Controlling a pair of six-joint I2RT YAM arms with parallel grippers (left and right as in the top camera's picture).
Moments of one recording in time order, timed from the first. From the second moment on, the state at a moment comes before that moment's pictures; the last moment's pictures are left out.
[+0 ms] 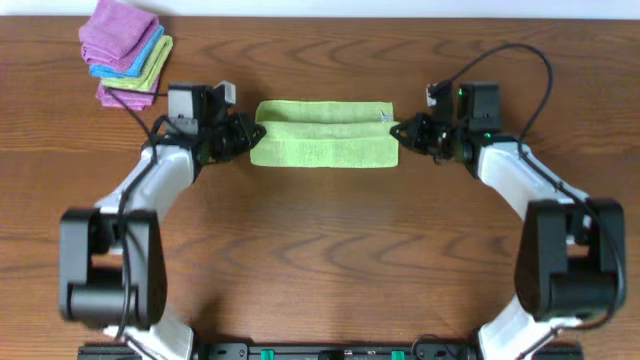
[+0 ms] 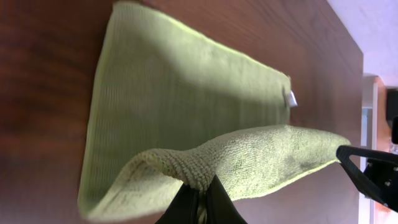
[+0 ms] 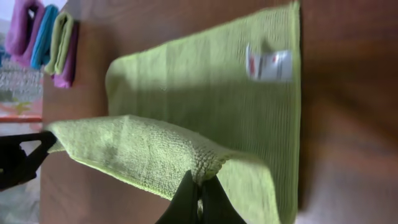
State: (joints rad) left arm -0.06 1.81 1.07 -0.16 0.61 -0.52; right arm 0.06 1.86 1.10 -0.14 -0.64 0.47
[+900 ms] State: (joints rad) left arm -0.05 2.09 1.55 -0.77 0.53 -0.33; right arm 0.06 2.07 1.44 -0.57 -0.63 0.42
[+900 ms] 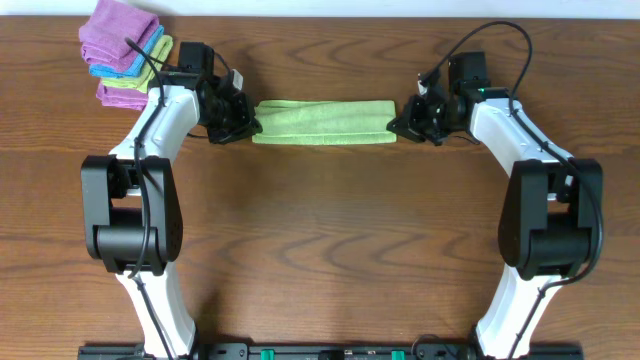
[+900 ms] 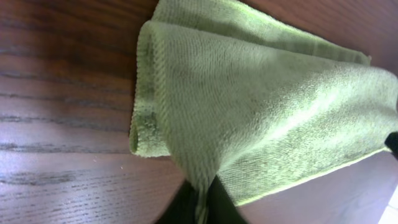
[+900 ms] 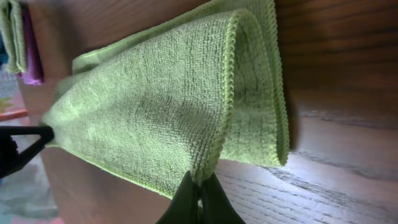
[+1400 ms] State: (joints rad) left arm -0.05 2.09 1.64 -0.83 0.51 -0.31; right arm 0.04 2.07 1.52 -0.51 -0.65 0.36
